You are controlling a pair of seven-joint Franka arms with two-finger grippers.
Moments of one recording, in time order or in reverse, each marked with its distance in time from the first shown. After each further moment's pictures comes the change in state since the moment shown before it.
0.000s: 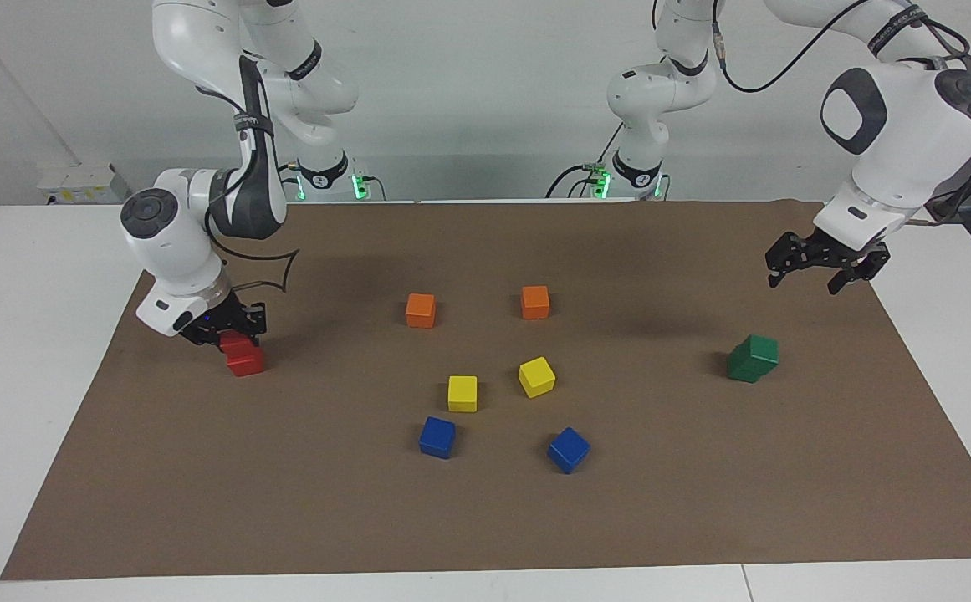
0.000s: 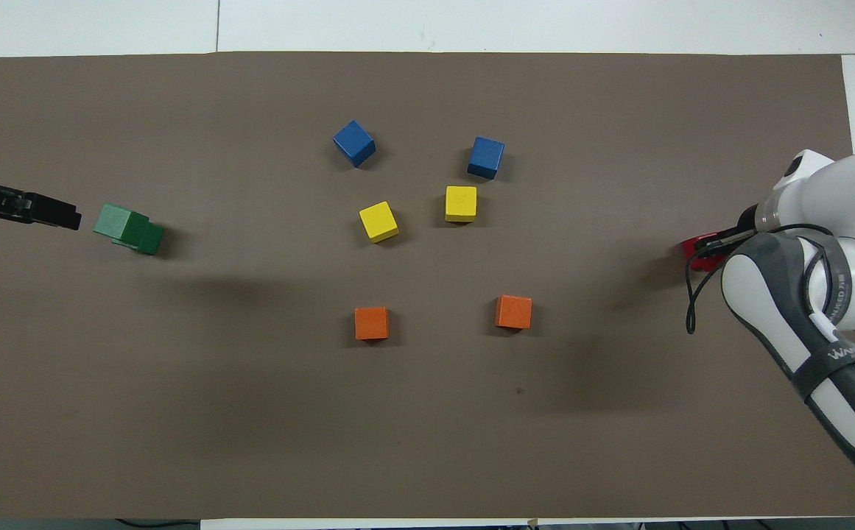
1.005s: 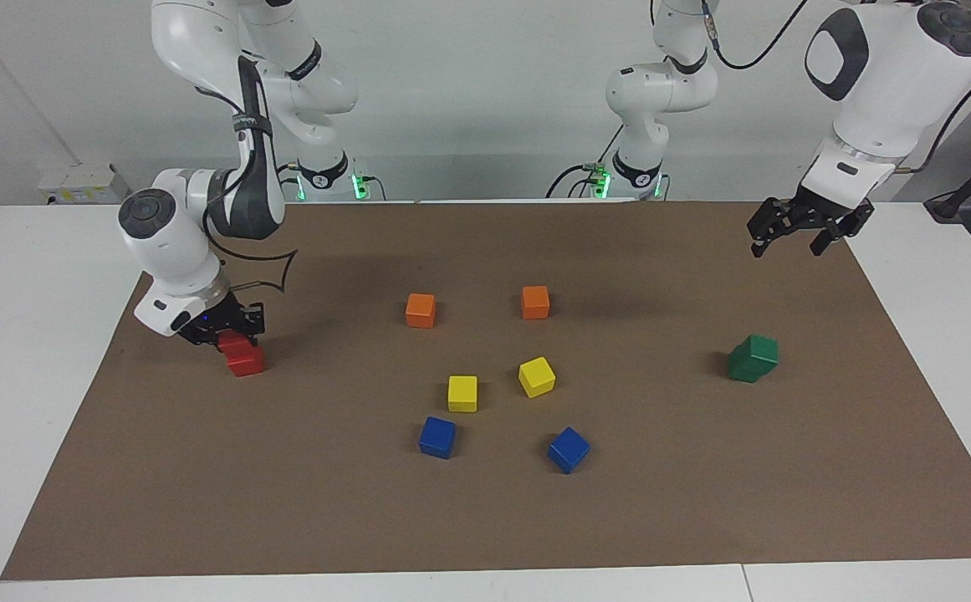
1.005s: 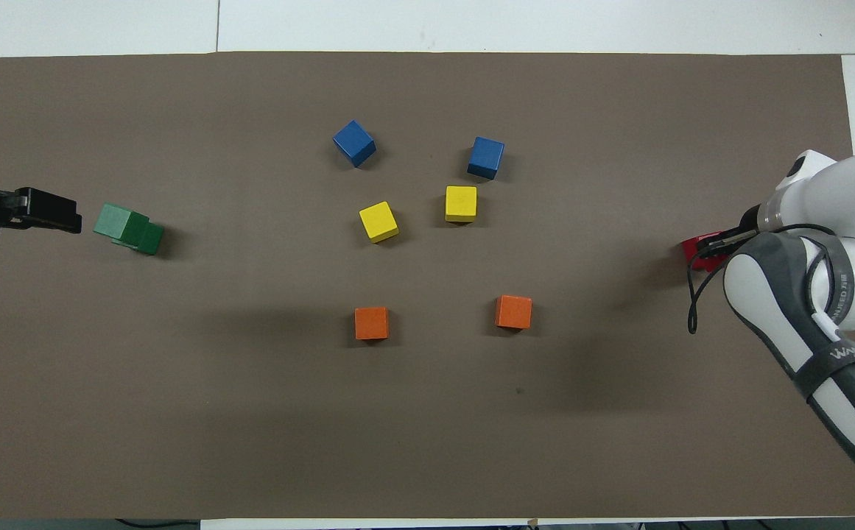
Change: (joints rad) left arm -0.114 -0.022 0.013 0.058 0.000 -0.055 -0.250; right arm -0.002 0.000 -0.002 0.000 0.000 0.000 0.002
